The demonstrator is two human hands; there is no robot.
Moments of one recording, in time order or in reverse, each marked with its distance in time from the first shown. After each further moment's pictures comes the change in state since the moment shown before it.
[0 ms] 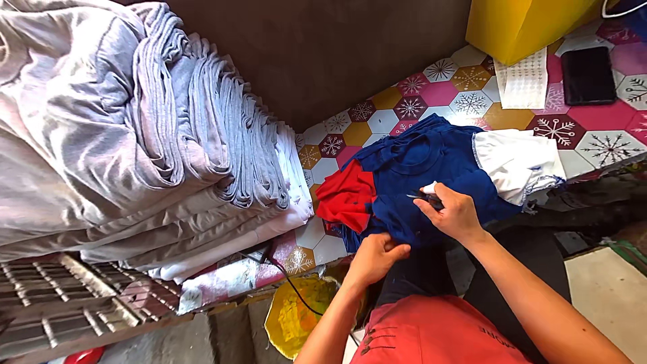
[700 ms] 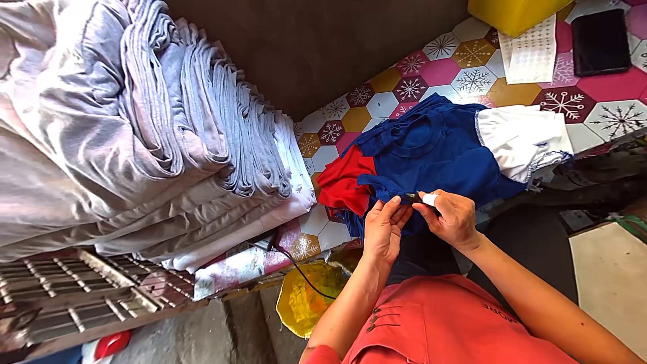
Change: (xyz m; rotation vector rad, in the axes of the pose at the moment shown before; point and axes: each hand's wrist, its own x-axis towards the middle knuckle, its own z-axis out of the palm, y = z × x) left_hand 0.008 0.040 0.032 -1.155 0.356 -0.109; right_hand -0.028 -0.031 0.011 0.007 0.296 -0.269
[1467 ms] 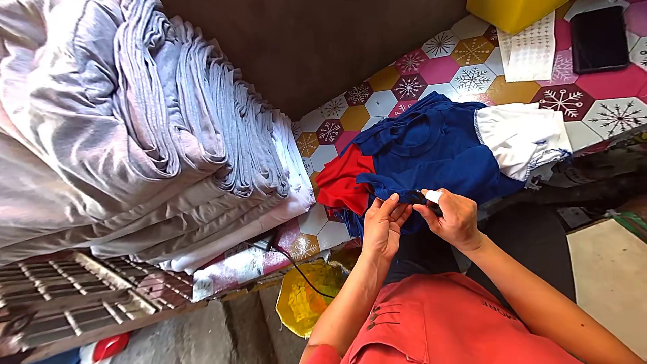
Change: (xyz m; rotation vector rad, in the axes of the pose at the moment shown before) left_hand 0.005 0.001 -0.001 -0.014 0.003 -0.032; right_hand -0.006 0.000 -0.003 -0.068 -0.018 0.031
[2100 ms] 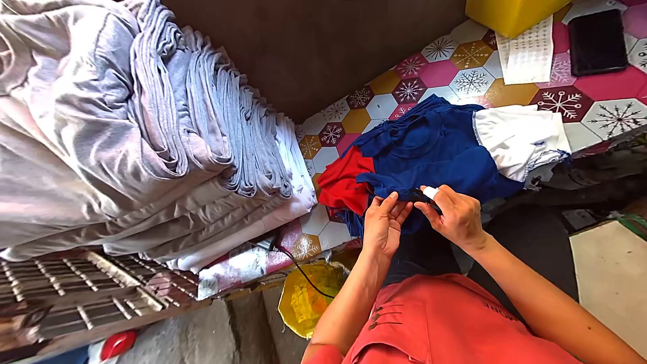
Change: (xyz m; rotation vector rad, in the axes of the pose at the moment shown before) left_hand 0.001 -0.001 0.006 -0.012 0.025 0.020; right_hand 0.007 -0.001 -0.011 -0.071 -0.071 0.006
